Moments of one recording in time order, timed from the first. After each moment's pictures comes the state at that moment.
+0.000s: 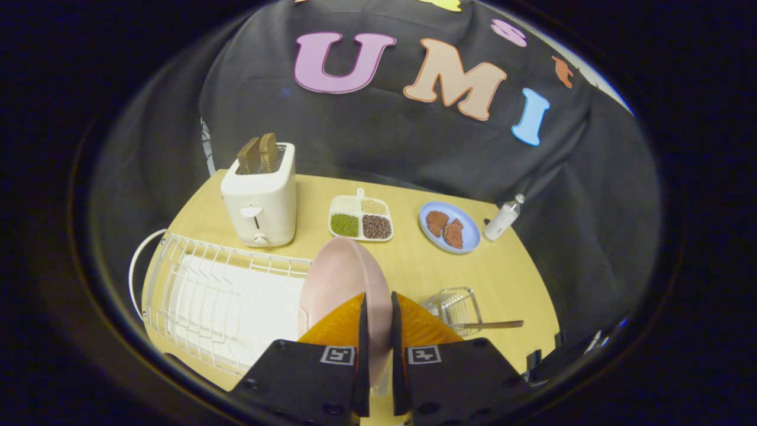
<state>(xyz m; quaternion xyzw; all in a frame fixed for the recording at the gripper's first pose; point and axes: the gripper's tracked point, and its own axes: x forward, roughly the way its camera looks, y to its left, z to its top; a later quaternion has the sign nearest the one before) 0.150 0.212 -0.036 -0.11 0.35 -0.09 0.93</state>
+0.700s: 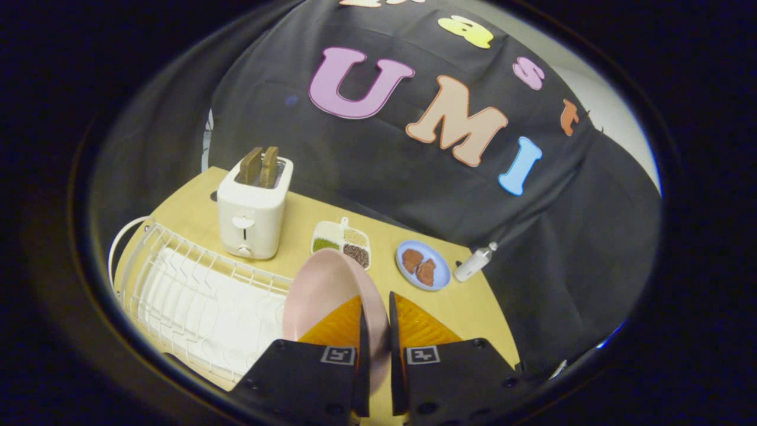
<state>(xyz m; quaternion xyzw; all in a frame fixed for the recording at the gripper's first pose) 0.163 0.217 0.010 -0.20 0.26 -0.12 0.94</state>
